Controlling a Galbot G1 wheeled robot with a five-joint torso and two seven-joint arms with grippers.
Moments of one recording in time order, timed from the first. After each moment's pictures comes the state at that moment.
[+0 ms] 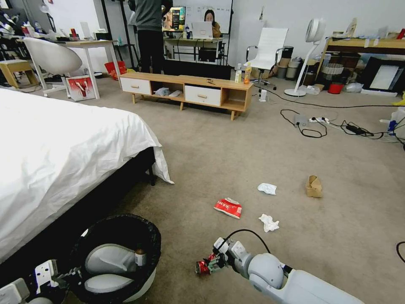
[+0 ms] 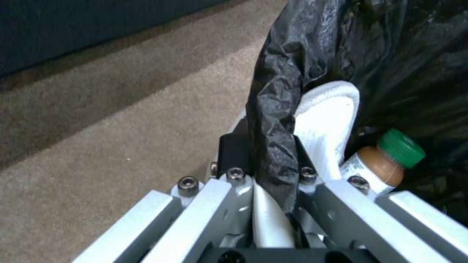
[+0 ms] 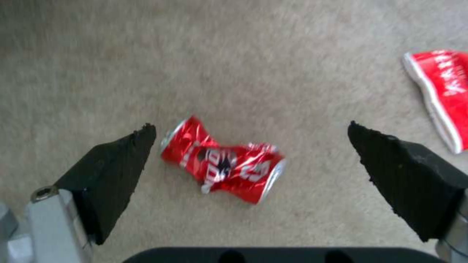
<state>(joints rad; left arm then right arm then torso) 1.69 -1.37 -0.99 -2.26 -0.88 0.74 -0.30 -0.68 0.94 -0.57 1.54 0.50 -0.42 0.04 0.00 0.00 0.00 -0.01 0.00</state>
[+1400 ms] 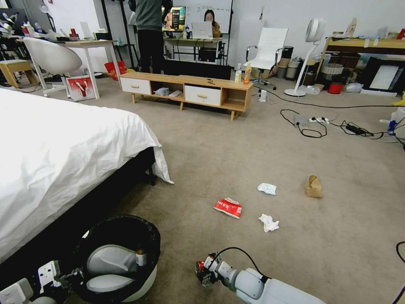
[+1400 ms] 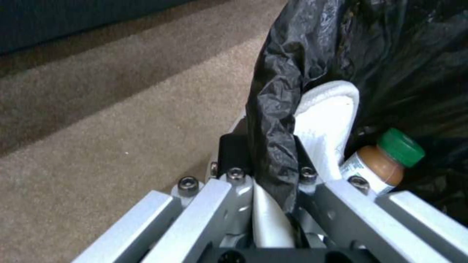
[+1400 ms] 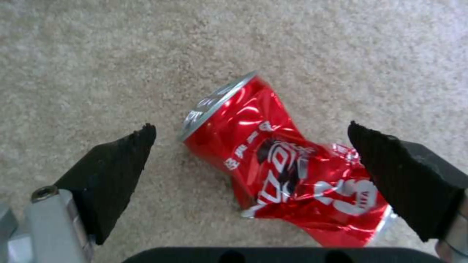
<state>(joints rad) 1.66 -1.39 -0.99 -2.21 -0.86 0.74 -0.28 -0.63 1.14 -0.71 1.12 0.35 -0.17 -0.03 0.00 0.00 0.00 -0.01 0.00</state>
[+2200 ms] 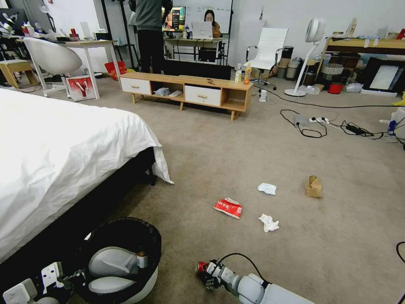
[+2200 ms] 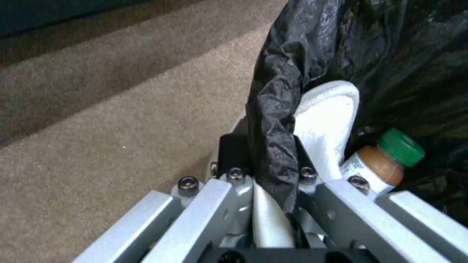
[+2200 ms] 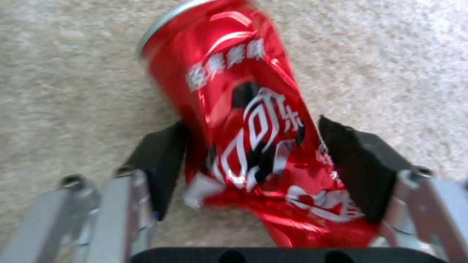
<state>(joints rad) 1.65 -1.39 -0.97 -2.19 -0.85 0.74 -0.28 -0.66 1.17 -0.68 1.00 0.28 -0.08 -0.06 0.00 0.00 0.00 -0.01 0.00</state>
